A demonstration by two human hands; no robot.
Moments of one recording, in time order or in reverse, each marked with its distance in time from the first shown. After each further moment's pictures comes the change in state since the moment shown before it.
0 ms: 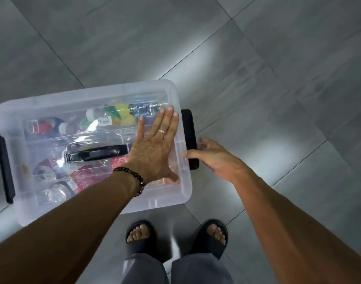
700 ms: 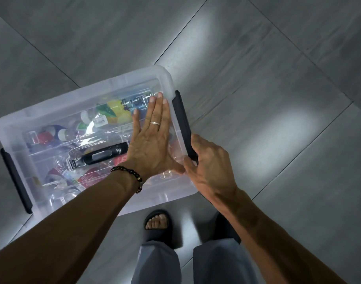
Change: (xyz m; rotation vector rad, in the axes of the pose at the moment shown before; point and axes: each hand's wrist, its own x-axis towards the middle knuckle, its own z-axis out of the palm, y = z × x) left_hand 0.005 -0.008 0.007 -0.057 0.025 0.005; right_hand -0.032 0.030 0.054 -0.618 0.525 -0.657
